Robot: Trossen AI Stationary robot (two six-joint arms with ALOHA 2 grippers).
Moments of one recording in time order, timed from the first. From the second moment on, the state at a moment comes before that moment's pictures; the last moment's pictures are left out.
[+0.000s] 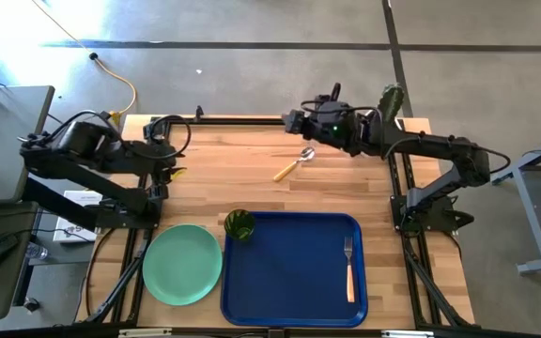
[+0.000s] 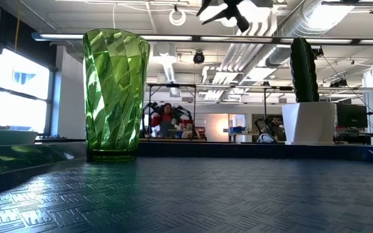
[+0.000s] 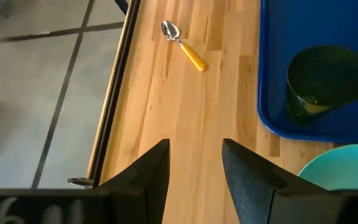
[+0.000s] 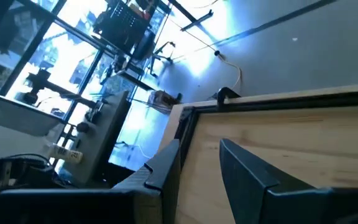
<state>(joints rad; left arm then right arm) -0.21 1.03 1.54 -1.45 -0.49 -0.07 -0.20 1.47 1.44 -0.31 0.40 1.06</state>
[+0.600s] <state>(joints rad) -0.21 1.03 1.54 -1.45 -0.52 0.00 -0.27 1.67 1.80 -0.68 0.37 1.04</state>
